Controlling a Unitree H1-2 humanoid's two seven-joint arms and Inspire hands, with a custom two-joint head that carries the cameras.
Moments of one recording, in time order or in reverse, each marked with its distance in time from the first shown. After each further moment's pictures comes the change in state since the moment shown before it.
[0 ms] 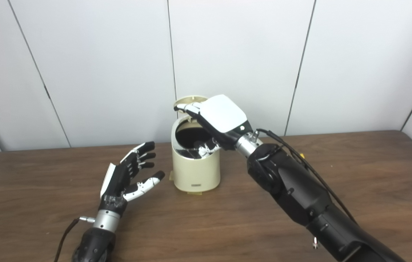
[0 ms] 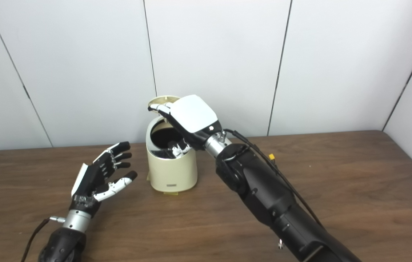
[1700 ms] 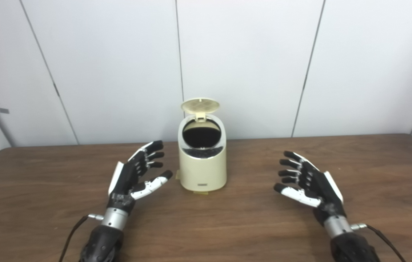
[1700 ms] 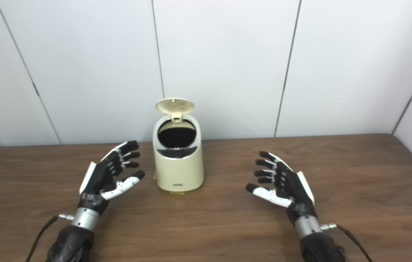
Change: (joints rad) left arm 0.015 -0.003 -0.004 -0.030 -0.005 0.007 0.008; right arm 0.557 0.049 -0.517 -0.105 1.045 -0.028 0.116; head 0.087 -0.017
